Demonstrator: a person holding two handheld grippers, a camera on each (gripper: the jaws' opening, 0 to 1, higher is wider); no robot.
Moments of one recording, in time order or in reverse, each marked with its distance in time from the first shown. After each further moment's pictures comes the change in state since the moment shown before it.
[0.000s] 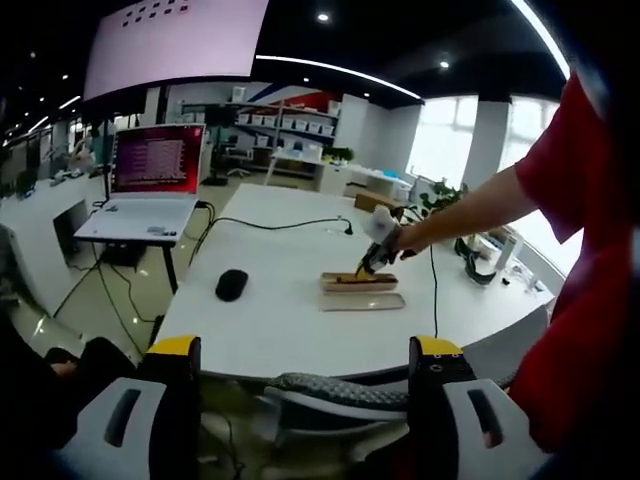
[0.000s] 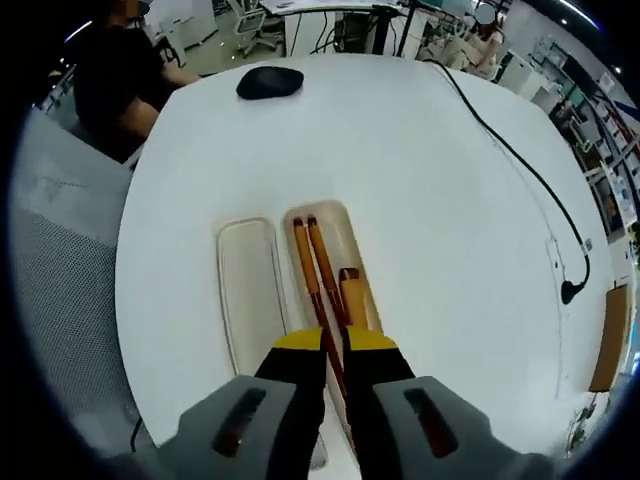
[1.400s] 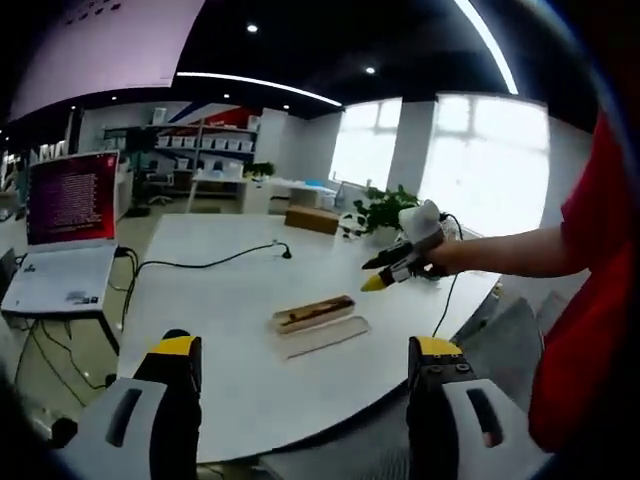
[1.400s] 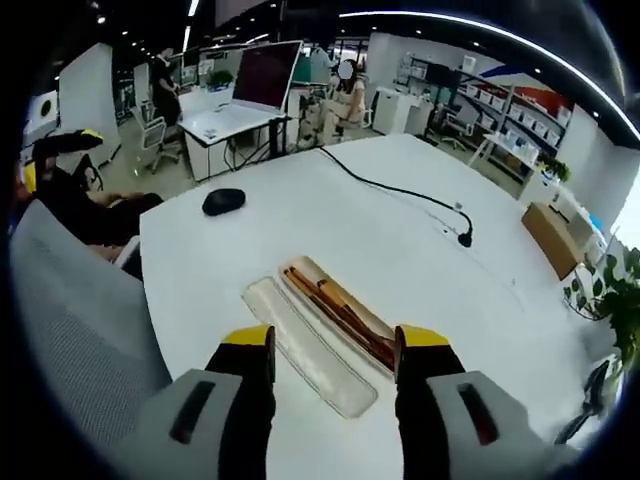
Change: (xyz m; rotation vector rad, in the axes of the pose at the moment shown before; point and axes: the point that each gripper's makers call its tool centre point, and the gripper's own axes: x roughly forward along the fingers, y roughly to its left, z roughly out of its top) left arm 0.090 -0.023 0.049 0.162 -0.030 -0.387; right arm -0.162 0.078 -0.015 0.411 -0.354 -0.349
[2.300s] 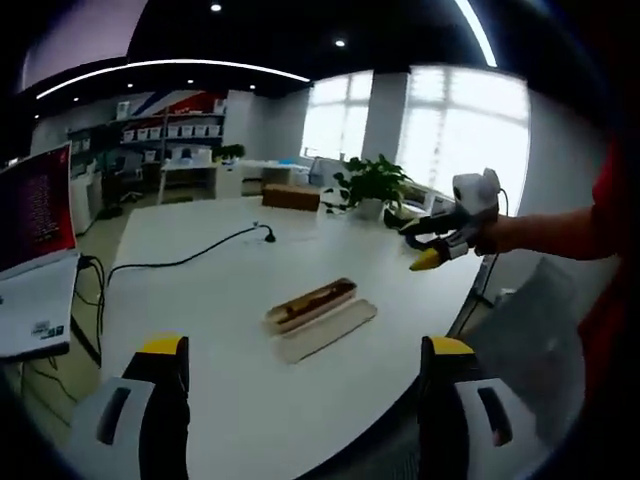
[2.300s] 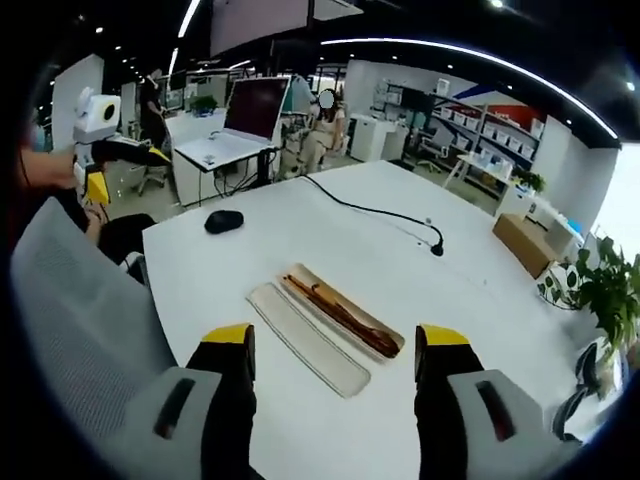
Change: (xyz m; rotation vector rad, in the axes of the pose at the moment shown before) left arm 0.064 0.027 0.001 0.100 0.075 -0.047; right arm -0.045 0.000 -0.010 -0.012 -0.122 -0.066
